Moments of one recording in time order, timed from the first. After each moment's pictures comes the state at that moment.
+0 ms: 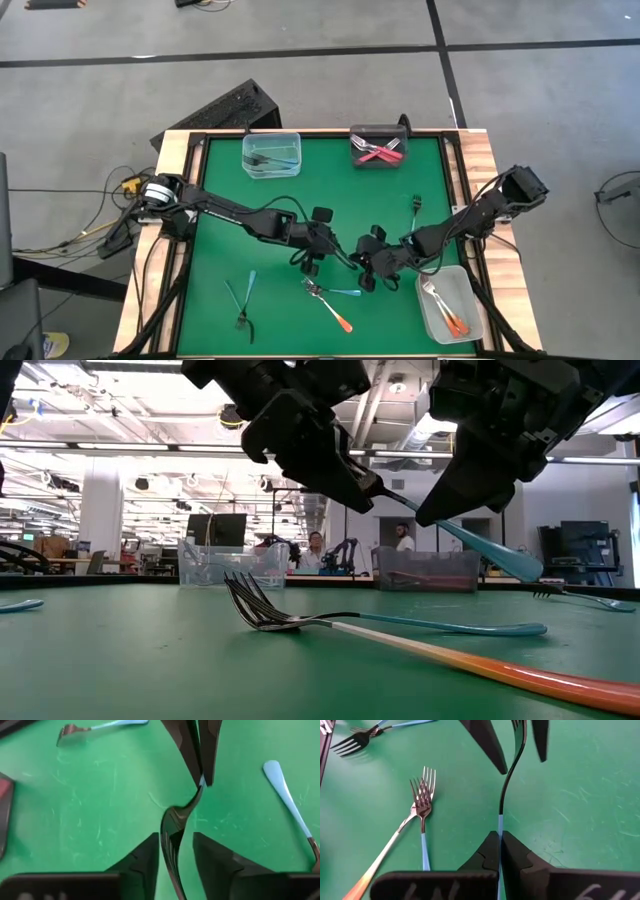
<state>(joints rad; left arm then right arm) -0.17 1.83 1.24 -0.22 -0.17 0.22 0.44 1.56 0.79 0.01 0.42 0.65</state>
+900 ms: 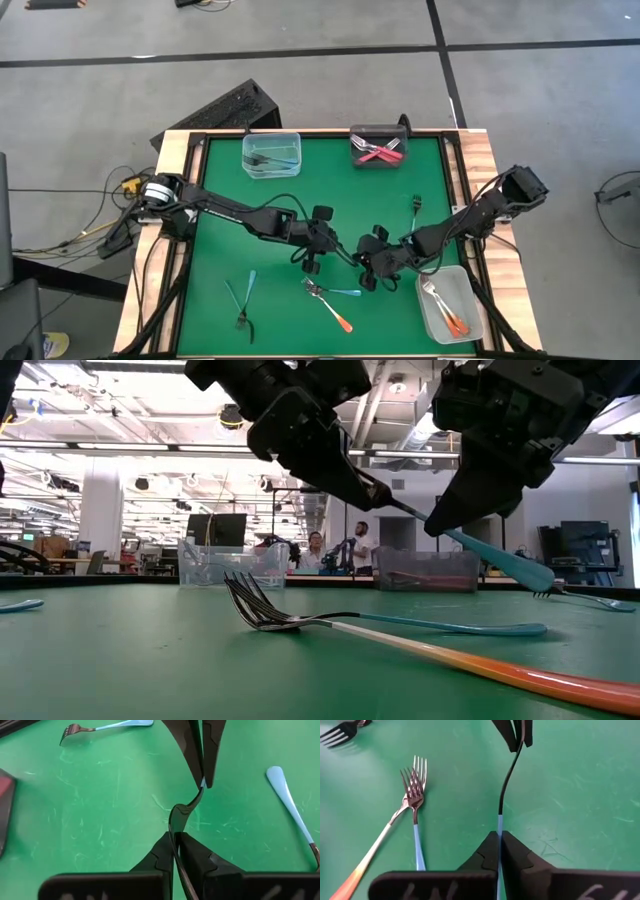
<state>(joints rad) -0.16 1.83 1.24 -0.21 -0.15 0.21 0.43 1.56 0.79 -0.05 0.42 0.68</state>
